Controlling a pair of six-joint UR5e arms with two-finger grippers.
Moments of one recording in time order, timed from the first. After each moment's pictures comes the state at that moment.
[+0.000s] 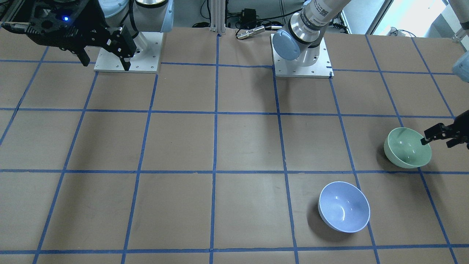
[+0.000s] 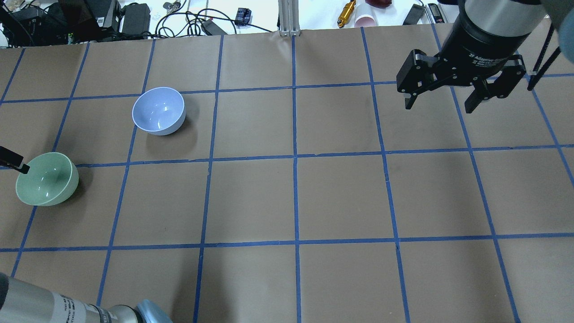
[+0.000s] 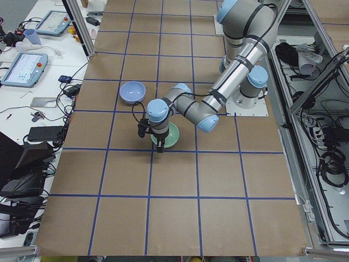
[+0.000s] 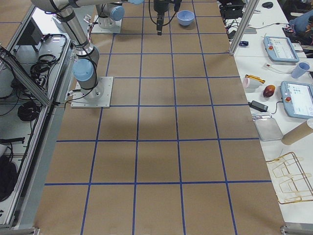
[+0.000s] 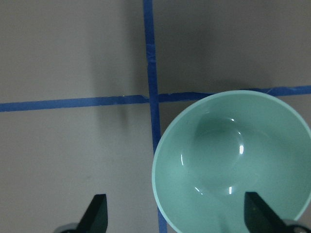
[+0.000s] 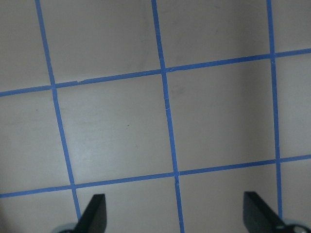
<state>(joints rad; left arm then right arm) -0.73 -1.96 -1.69 -1.11 1.56 0.92 1.58 -1.67 1.55 -1.46 -1.56 0.13</state>
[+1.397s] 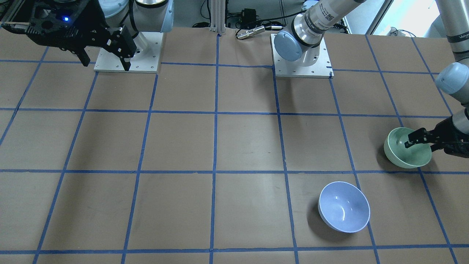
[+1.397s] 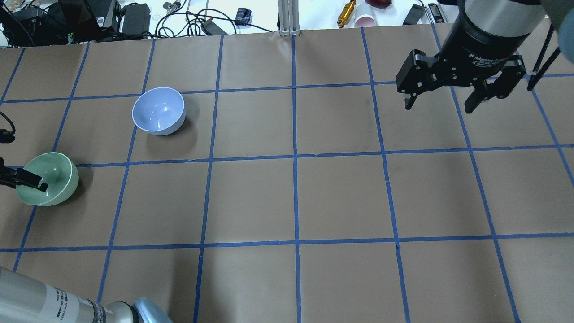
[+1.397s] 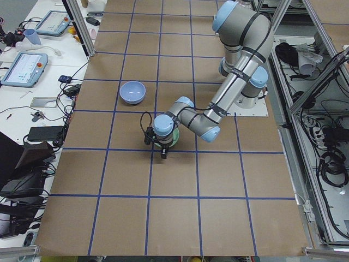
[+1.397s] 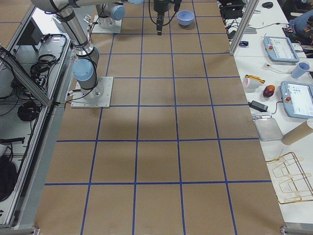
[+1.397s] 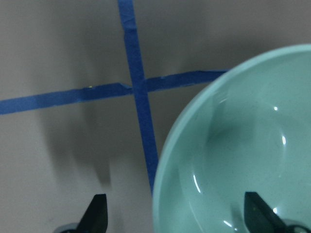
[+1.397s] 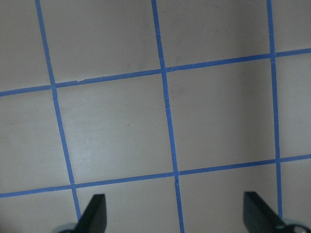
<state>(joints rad) -0.70 -2.03 -1.77 -1.02 1.52 1.02 1.58 -1.67 1.55 -1.46 -1.56 0.13</state>
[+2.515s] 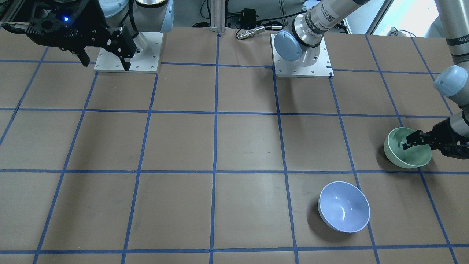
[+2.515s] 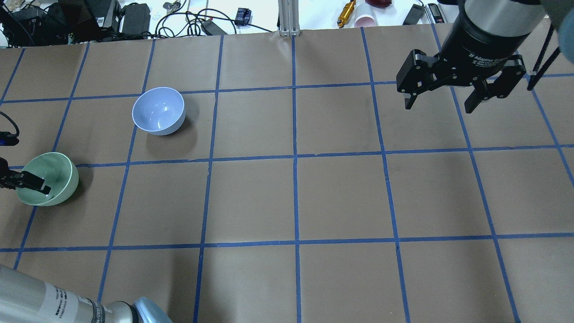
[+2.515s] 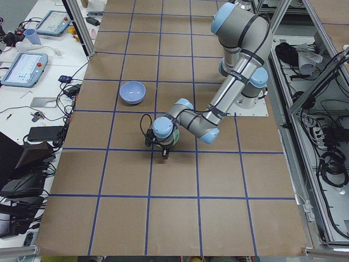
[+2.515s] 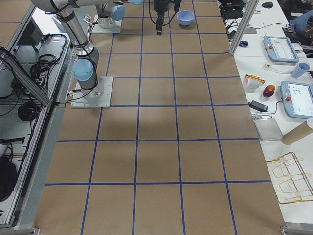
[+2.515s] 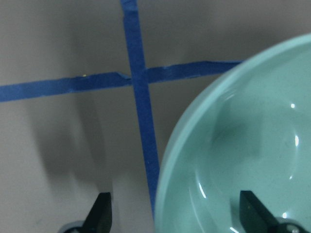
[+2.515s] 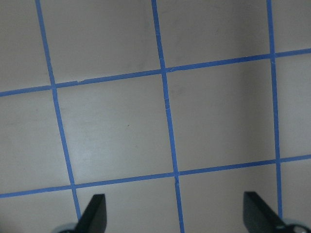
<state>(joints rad) -0.70 -2.05 -1.77 -1.02 1.52 1.00 1.58 -1.67 1.55 -1.46 -1.56 0.13</state>
